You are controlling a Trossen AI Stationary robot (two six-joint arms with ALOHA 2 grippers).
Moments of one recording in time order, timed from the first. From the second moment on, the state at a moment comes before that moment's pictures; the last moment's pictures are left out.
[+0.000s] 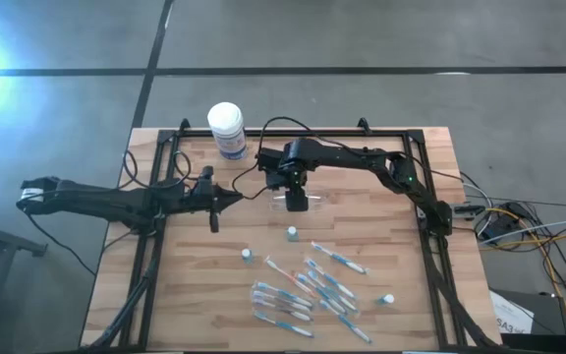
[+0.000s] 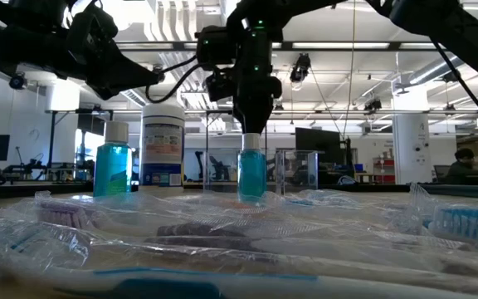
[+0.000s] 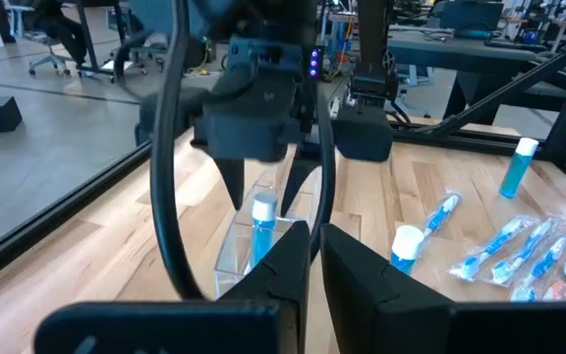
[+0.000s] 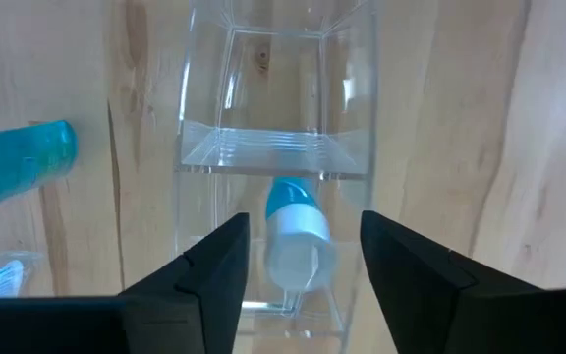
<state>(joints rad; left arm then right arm) 0.05 0.75 0.26 0.38 -0.15 -0.09 -0.22 2.28 2.14 -1.31 0.00 -0.27</state>
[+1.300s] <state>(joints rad) 0.05 0.75 0.26 0.42 -0.13 -0.05 -0.18 0.83 0.63 0.19 -0.47 0.11</state>
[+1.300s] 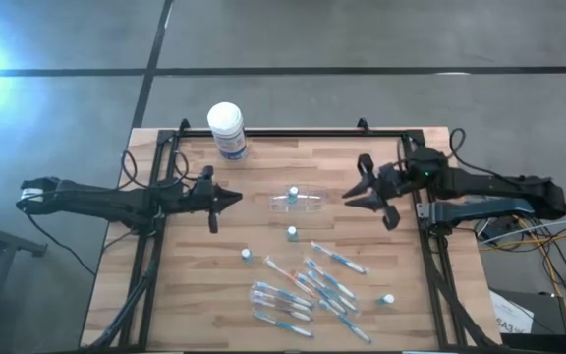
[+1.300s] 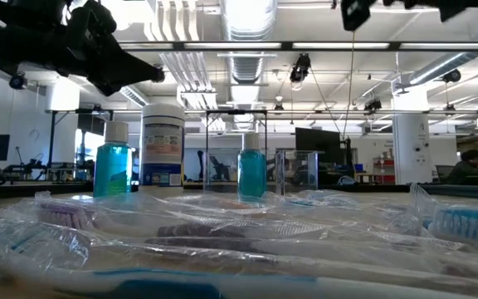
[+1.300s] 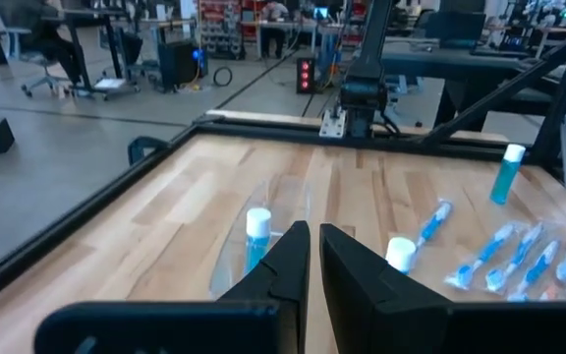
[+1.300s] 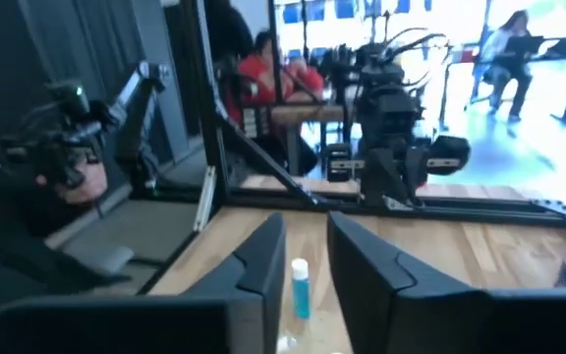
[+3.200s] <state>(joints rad) 0.05 0.73 0.26 0.37 -0.18 -0.12 -0.19 0.58 0.11 0.65 -0.42 0.08</state>
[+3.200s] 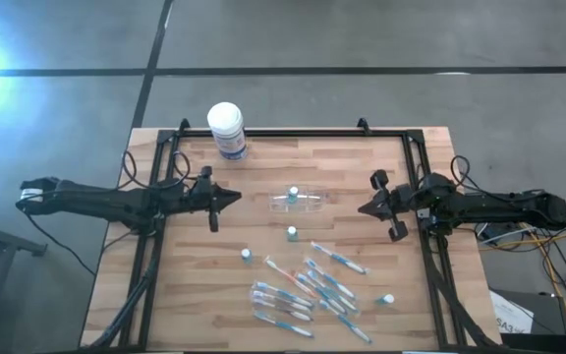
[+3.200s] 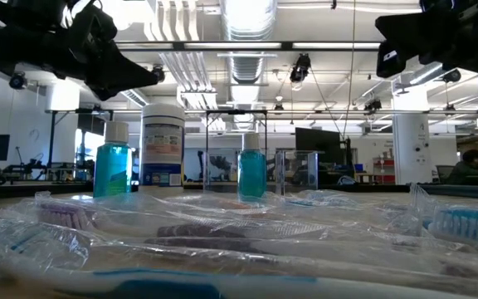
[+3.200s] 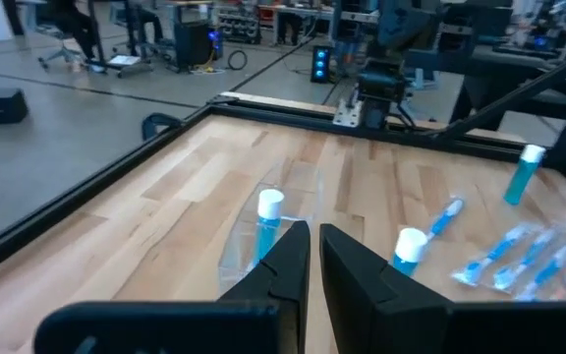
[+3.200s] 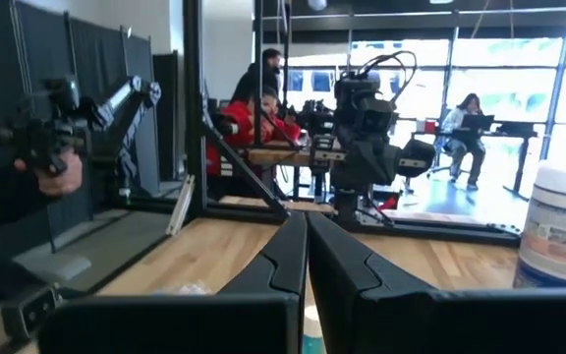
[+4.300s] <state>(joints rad) 0.05 0.63 0.26 0.30 -0.23 -0.24 -0.15 0.12 0.03 0.44 -0.23 0.17</state>
